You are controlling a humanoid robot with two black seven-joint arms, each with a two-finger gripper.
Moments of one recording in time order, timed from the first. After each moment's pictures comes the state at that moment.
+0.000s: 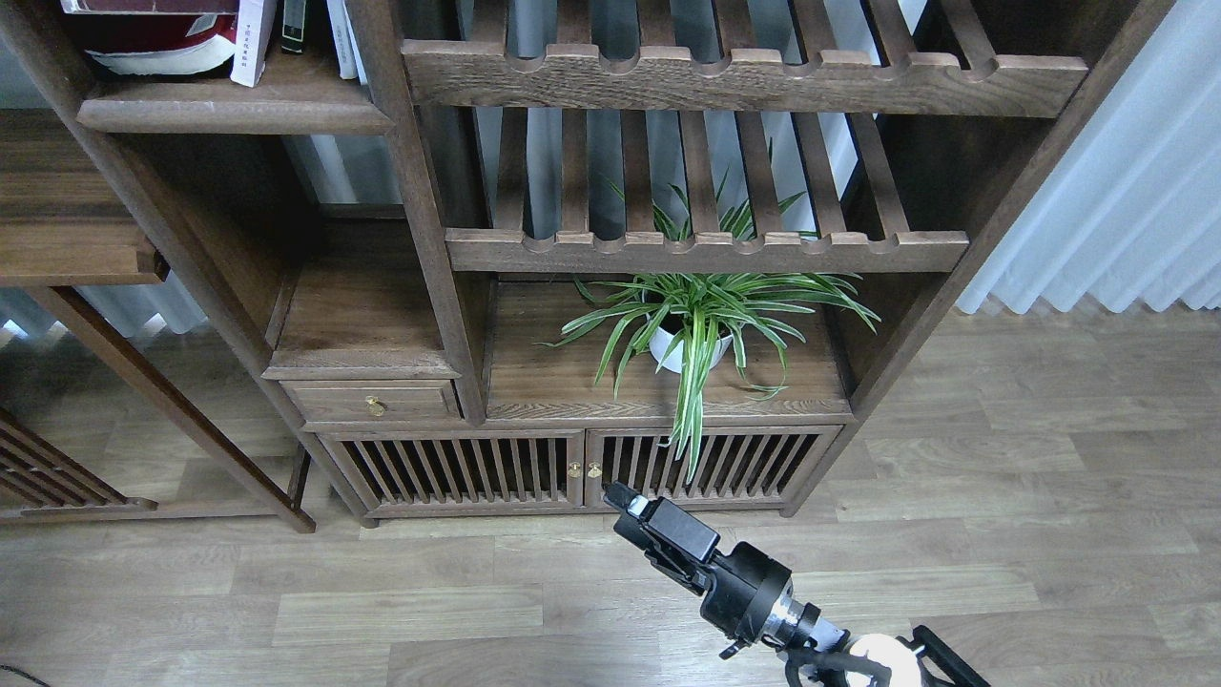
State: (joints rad) left arm -1.45 0.53 -0.67 -0.31 -0.09 -0.49 0.34; right arm -0.08 0.02 1.09 1.12 0.02 0.58 -0.44
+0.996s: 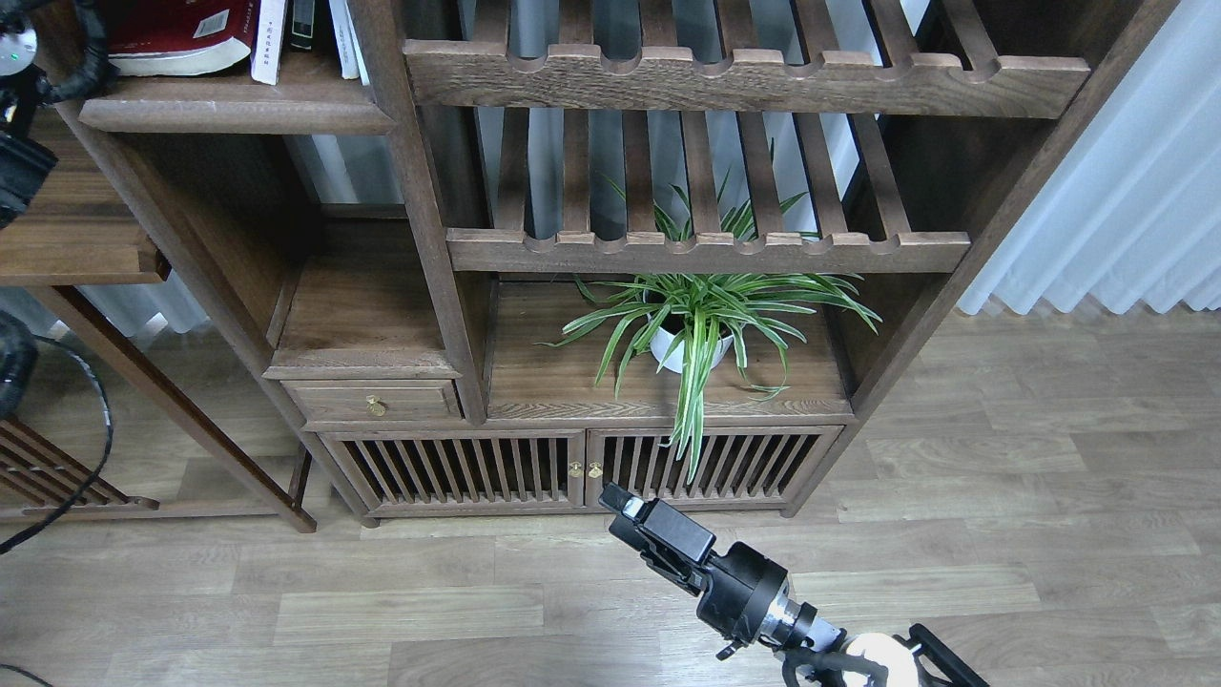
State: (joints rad) left arm -1.39 0.24 -0.74 -0.07 -0.10 -0.48 -0.09; right arm -0.08 0.01 1.08 1.12 0.03 0.58 -0.44
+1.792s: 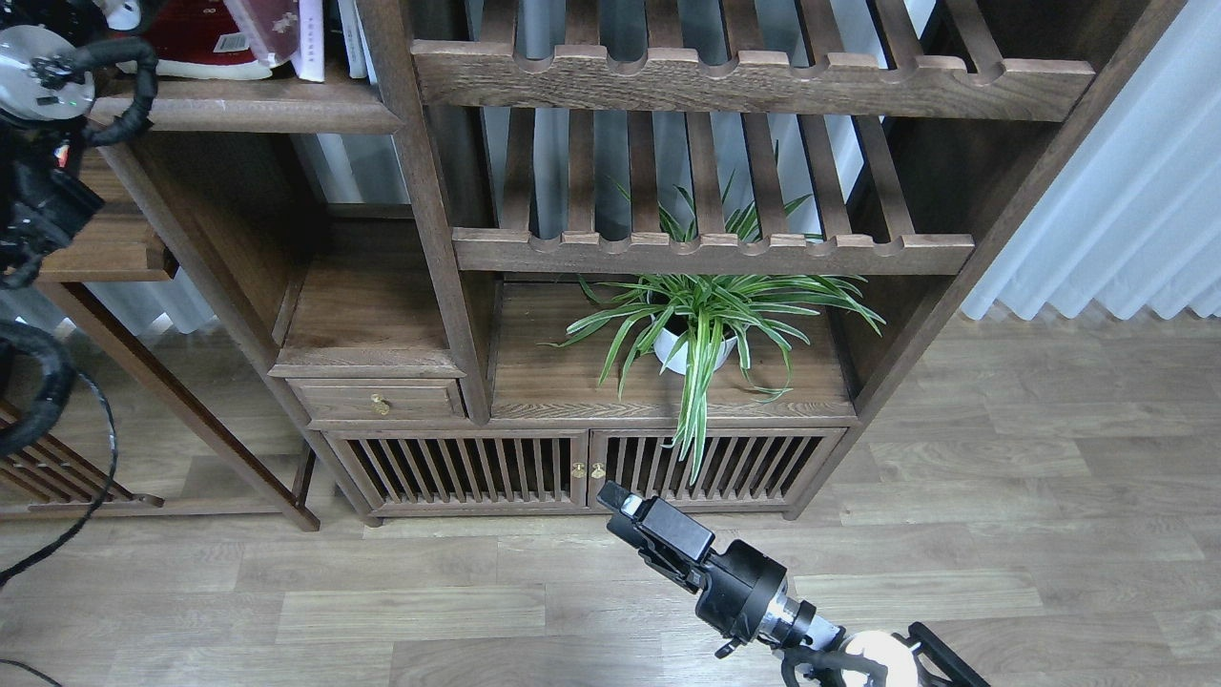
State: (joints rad) left arm -1.39 0.17 -0.61 0.00 -0.01 -0.46 -0.09; right arm -0.08 0.01 1.08 1.13 0.03 0.58 -0.44
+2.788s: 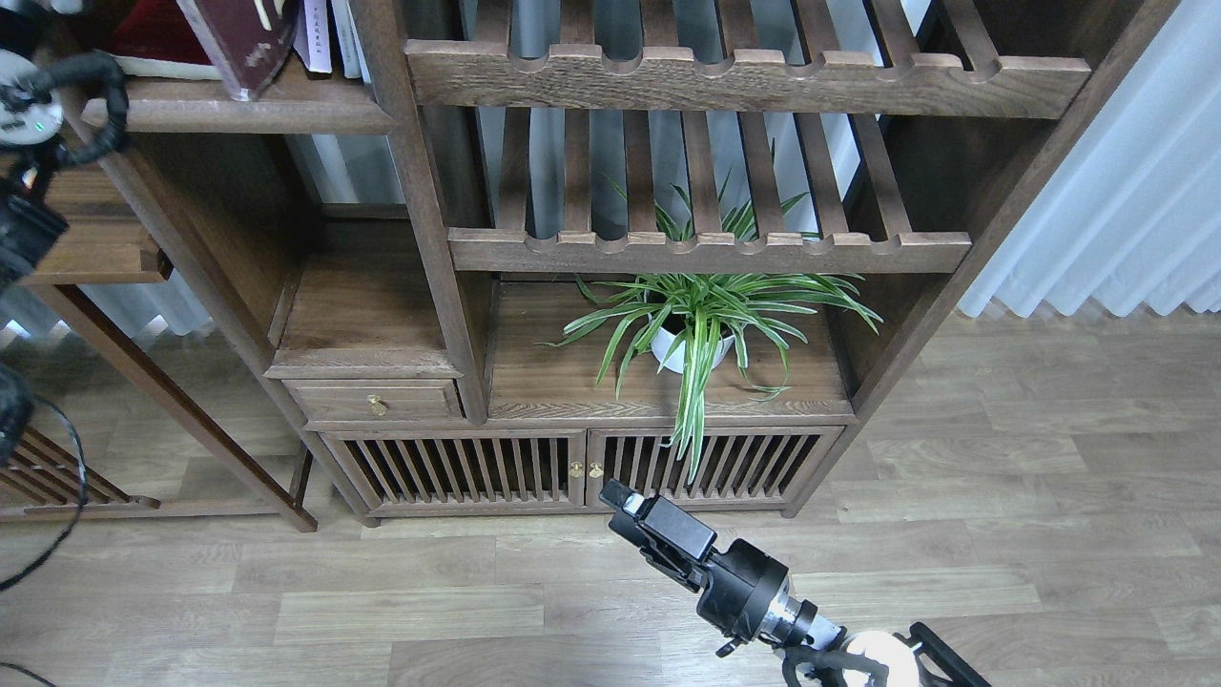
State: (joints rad) left arm -1.17 0.30 -0.84 -0.36 -0.02 -0.49 -0.32; right arm -0.08 0.02 1.09 1.13 0.03 0.58 -0.44
